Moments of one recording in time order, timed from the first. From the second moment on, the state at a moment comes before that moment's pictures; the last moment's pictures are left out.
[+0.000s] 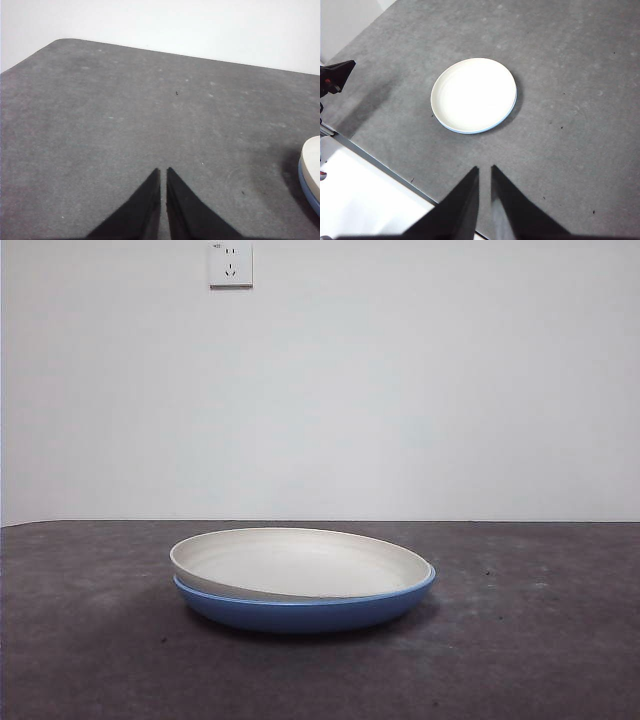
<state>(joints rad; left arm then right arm) -0.07 0.01 0.03 -0.18 -0.03 -0.15 0.52 0.59 1.33 -1.34 -0.15 0.20</state>
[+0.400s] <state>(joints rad) -0.07 0.01 0.03 -0.18 -0.03 -0.15 0.33 0.56 1.25 -1.32 -0.15 0.15</state>
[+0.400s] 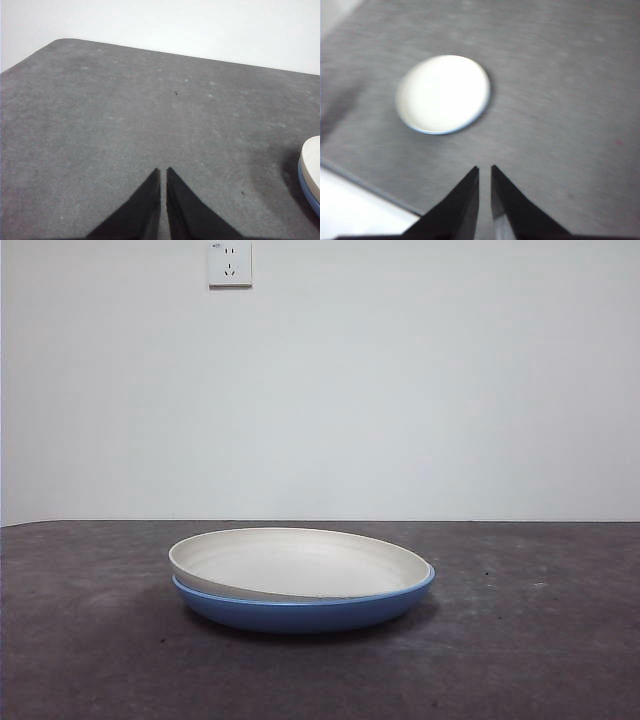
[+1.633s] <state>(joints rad) -0.07 0.01 0.03 -0.18 -0.03 -0.15 -0.07 0.00 0.02 -0.17 -0.03 -0.03</state>
